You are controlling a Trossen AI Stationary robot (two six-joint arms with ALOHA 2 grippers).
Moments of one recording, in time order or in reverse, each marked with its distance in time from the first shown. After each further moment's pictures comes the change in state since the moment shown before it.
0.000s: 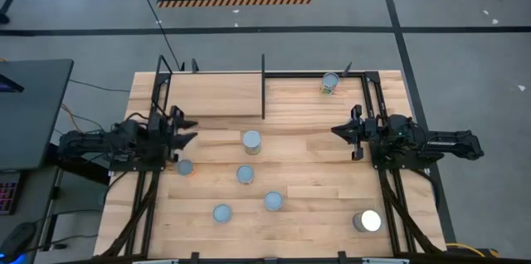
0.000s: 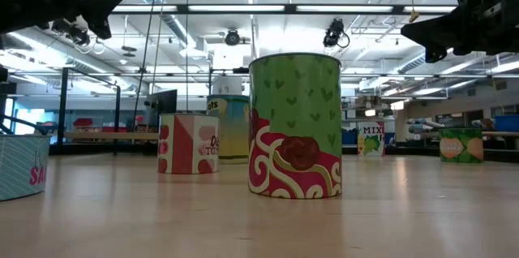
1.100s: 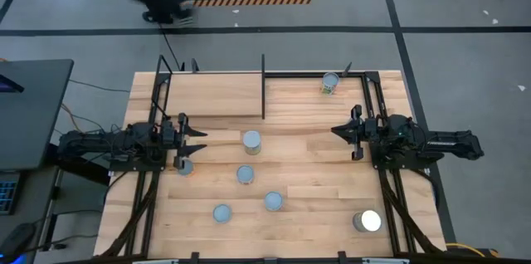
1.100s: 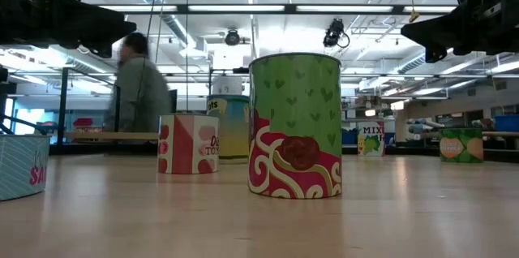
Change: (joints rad) left arm -0.001 0.001 0.000 -0.298 0.098 0.124; right arm 0.000 0.000 0.000 0.000 0.000 0.000
